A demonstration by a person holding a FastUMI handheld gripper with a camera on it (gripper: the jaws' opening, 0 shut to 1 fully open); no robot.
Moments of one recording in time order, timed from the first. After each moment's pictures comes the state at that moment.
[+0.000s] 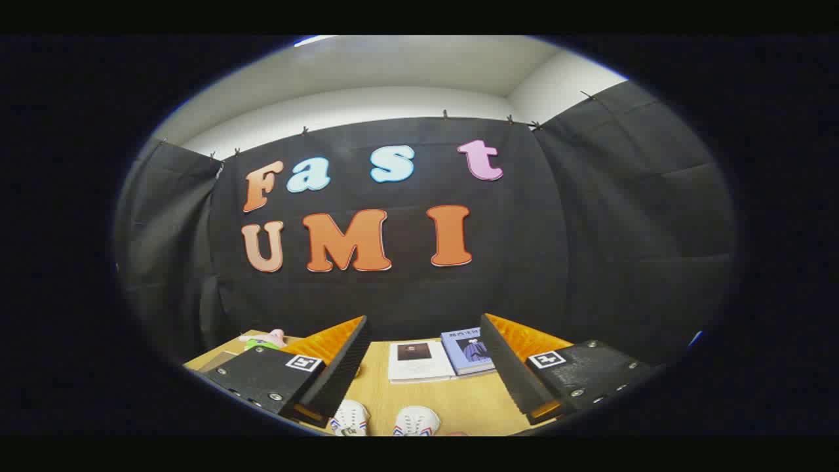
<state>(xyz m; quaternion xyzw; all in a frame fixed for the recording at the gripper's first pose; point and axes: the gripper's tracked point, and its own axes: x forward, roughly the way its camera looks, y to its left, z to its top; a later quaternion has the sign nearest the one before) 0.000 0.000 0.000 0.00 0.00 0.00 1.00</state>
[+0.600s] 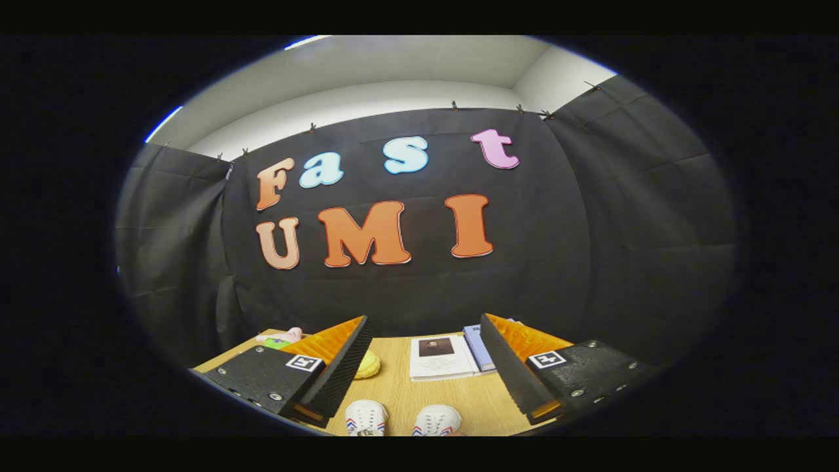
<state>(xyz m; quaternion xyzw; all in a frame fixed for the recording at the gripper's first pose) 0.009 0.015 -0.014 0.02 0.02 0.02 1.00</state>
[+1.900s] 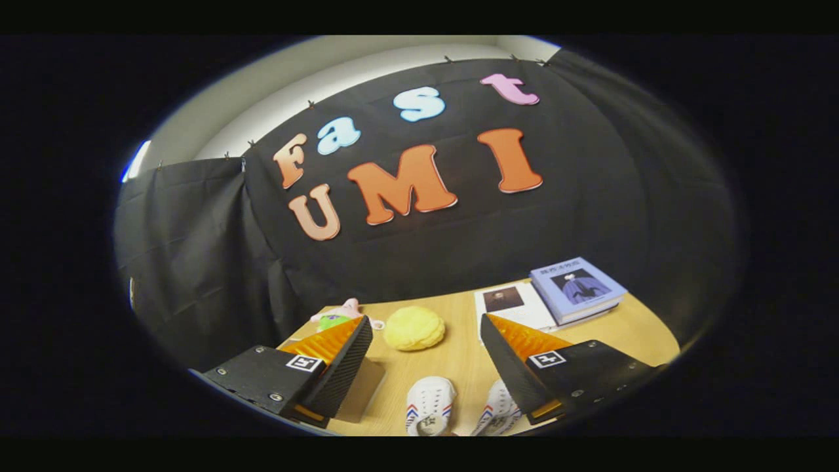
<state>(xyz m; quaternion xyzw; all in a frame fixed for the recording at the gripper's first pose) 0.022 0.104 -0.118 0.10 0.17 0.14 0.97</state>
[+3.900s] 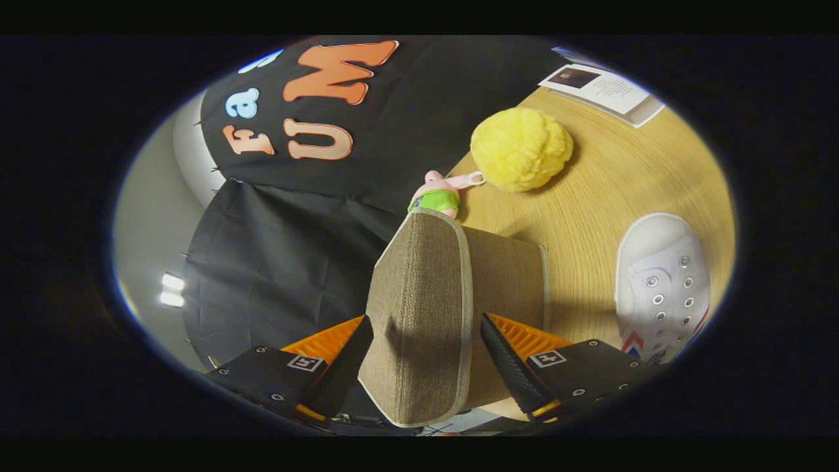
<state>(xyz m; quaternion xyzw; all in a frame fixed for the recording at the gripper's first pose) -0.034 0.306 -0.306 0.40 0.47 0.33 0.72</state>
